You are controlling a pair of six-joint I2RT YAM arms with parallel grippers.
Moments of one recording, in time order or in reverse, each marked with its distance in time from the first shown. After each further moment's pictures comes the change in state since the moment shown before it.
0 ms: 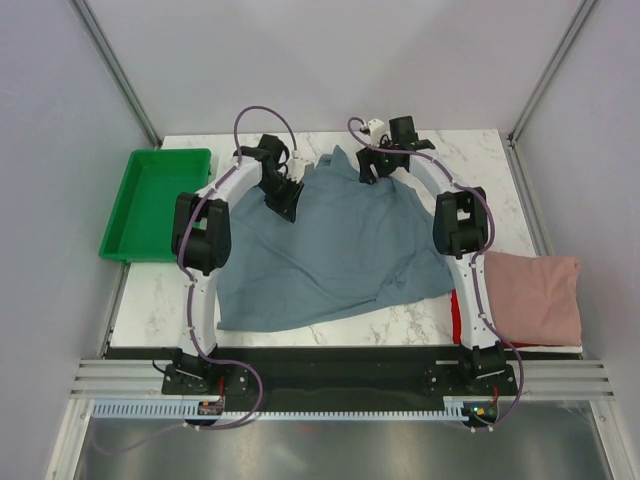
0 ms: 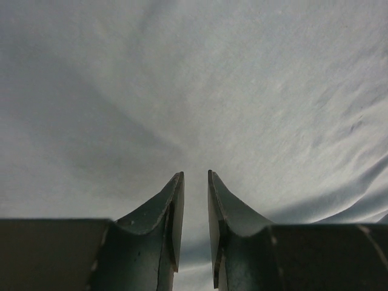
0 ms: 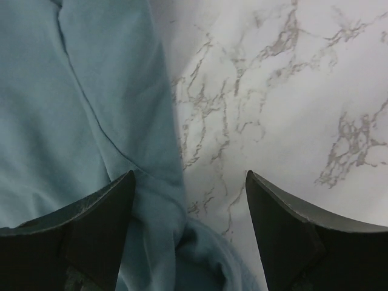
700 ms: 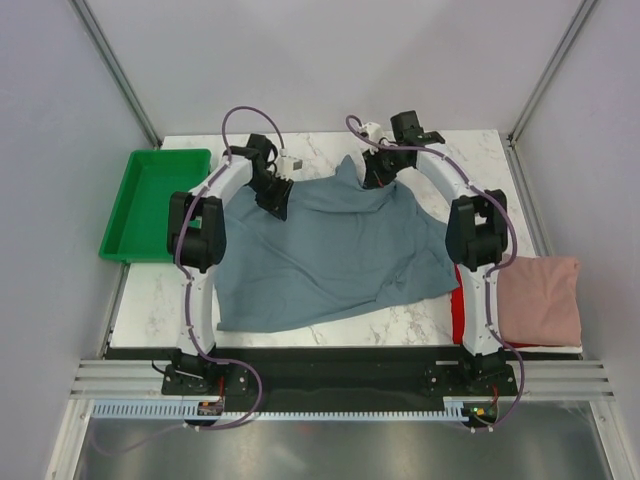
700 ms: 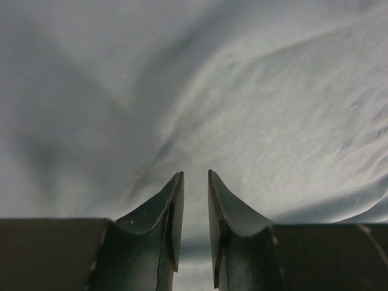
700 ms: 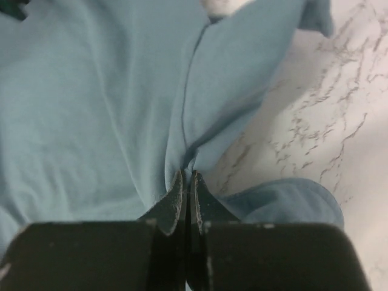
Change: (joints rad) left arm 0.060 0.022 0.010 0.005 0.007 -0.010; right arm 0.028 -0.262 -0.207 -0.215 -0.179 -0.051
